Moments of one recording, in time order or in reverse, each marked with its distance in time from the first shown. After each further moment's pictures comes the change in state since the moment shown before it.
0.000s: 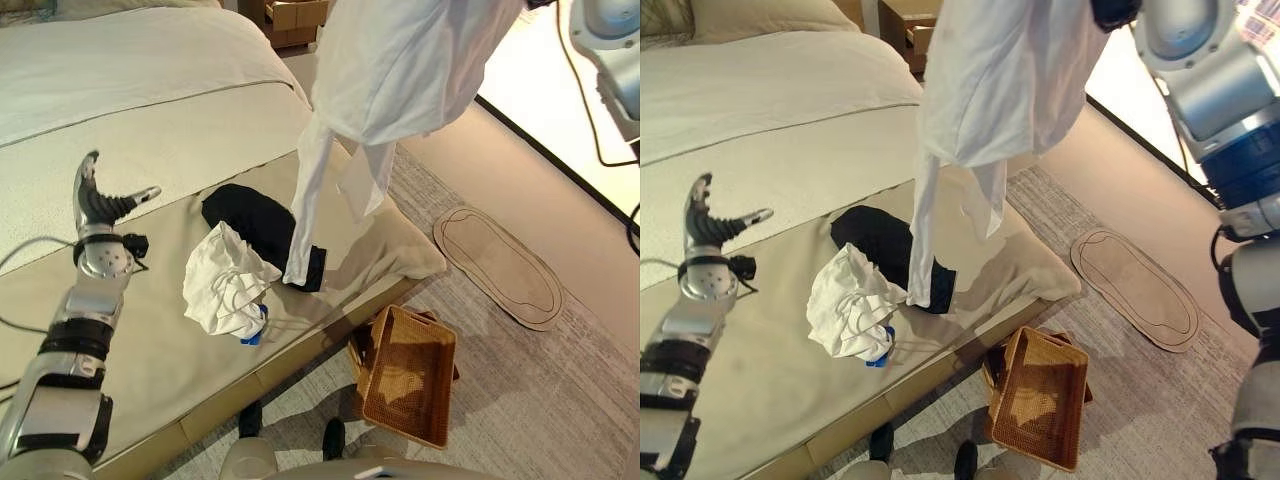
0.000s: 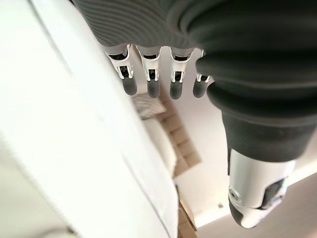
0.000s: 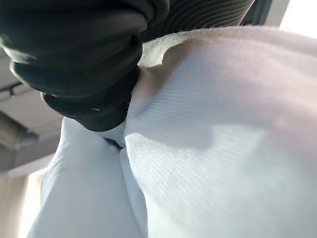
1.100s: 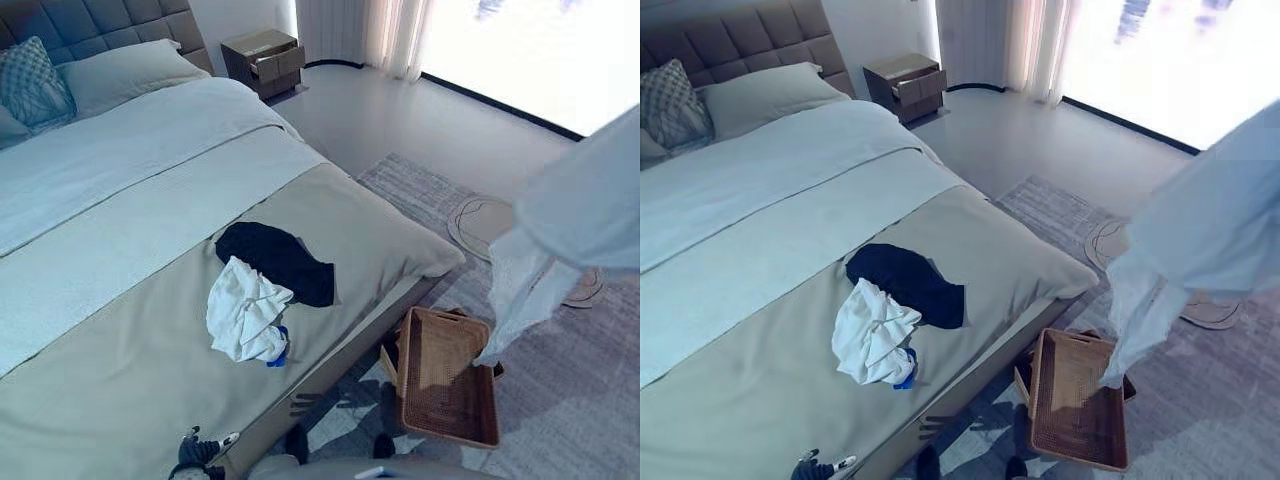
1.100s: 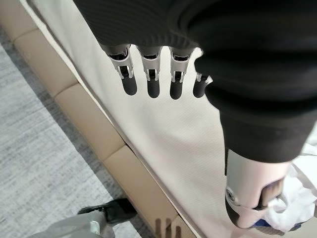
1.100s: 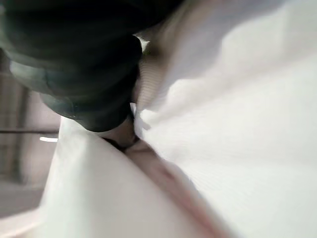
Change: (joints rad) left arm 0.561 -0.526 0.007 0.391 0.076 0.038 -0.184; right arm 1.307 -0.077 -0.938 -0.161 -0.115 -0.030 -0.051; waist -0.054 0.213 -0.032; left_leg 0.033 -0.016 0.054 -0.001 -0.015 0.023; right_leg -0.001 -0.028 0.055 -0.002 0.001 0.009
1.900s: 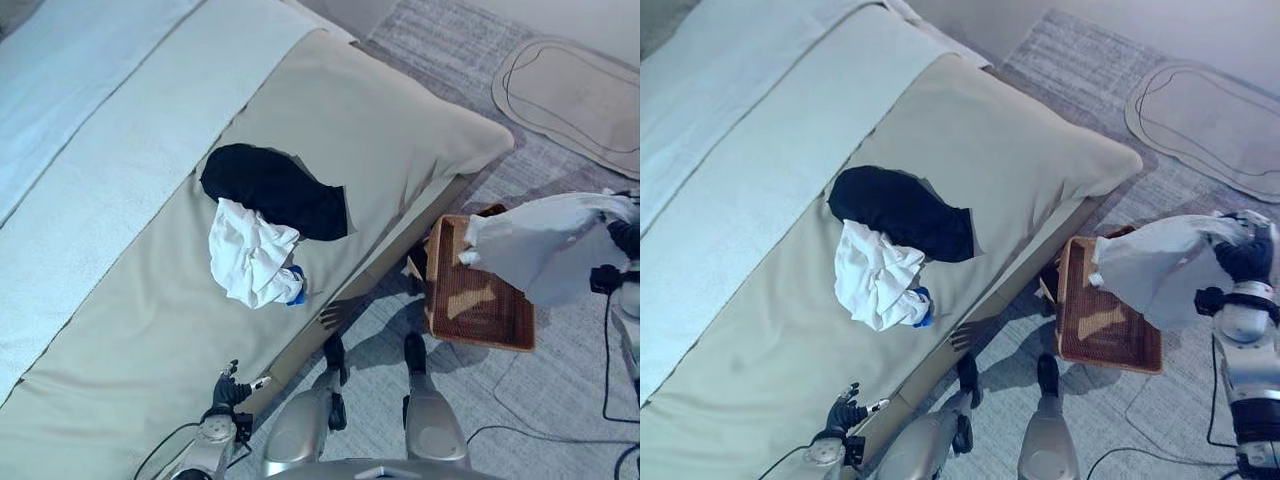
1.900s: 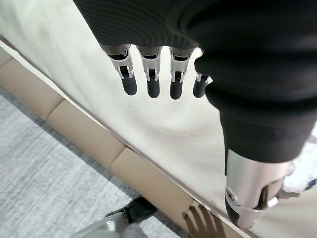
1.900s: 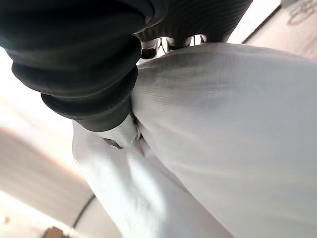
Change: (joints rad) left arm -0.086 -0.014 -0.104 -0.202 -0.014 -0.048 -0.016; right arm -0.063 0.258 0.141 0.162 -0.120 0.077 0.043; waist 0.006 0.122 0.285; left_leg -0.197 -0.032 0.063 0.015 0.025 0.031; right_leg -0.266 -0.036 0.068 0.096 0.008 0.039
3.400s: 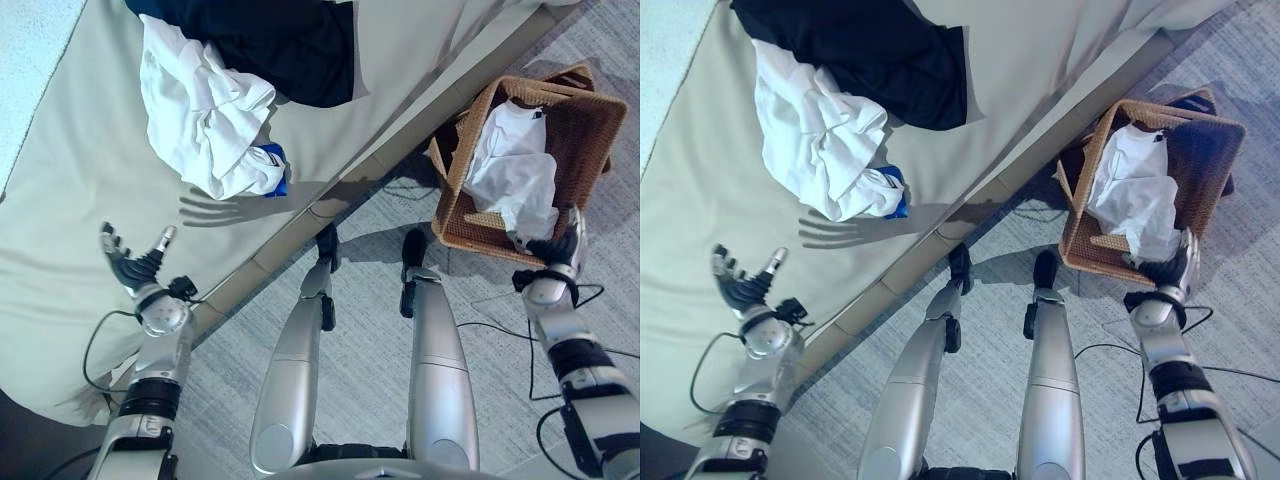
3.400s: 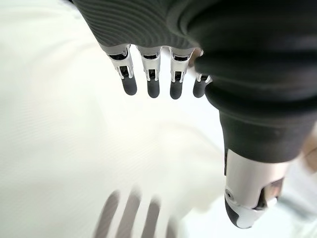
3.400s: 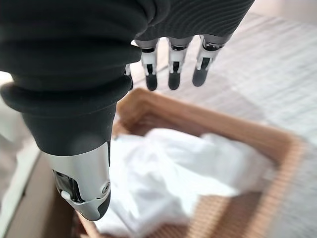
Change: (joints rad) left arm -0.258 0.208 0.246 -0.473 -0.181 -0.146 0.521; right arm -0.108 0.253 0.173 0.359 -0.099 0.028 -0.236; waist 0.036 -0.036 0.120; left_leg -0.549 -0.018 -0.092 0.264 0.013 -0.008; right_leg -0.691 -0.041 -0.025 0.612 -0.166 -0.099
